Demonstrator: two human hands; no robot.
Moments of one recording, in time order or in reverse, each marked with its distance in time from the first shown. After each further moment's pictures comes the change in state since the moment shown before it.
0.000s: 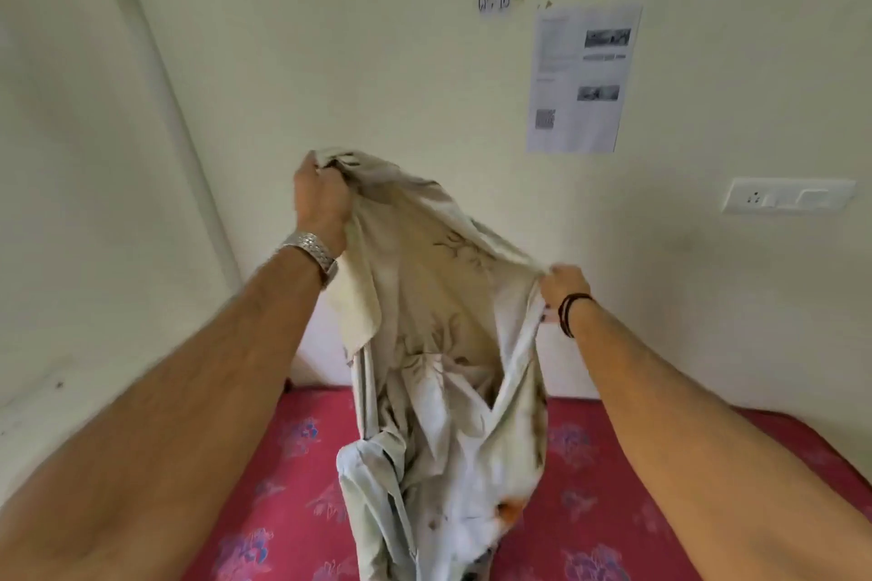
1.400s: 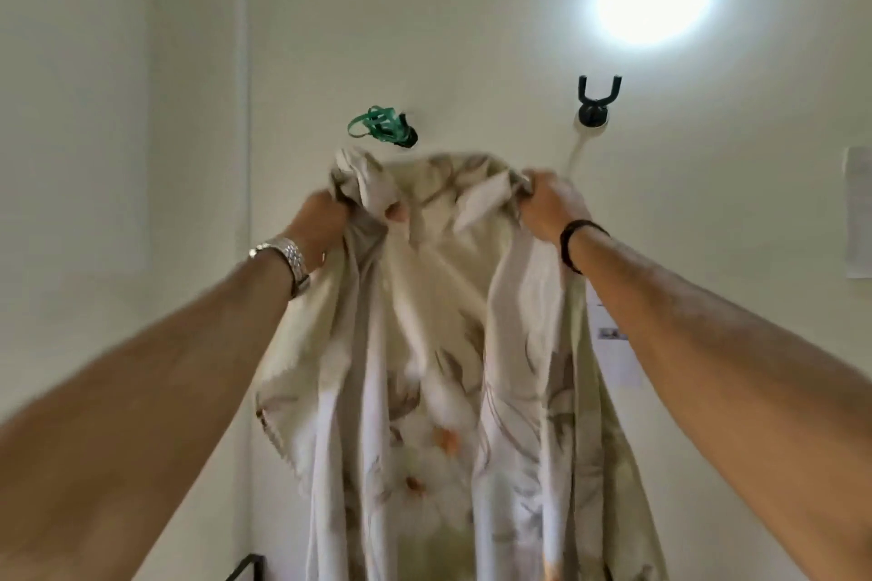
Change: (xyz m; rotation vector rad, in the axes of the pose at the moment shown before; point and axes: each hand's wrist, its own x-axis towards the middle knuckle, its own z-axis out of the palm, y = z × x) left_hand 0.145 0.232 -0.050 0.340 -0.148 0.309; right_hand -0.077 -0.404 -0.145 -0.193 0.365 -0.938
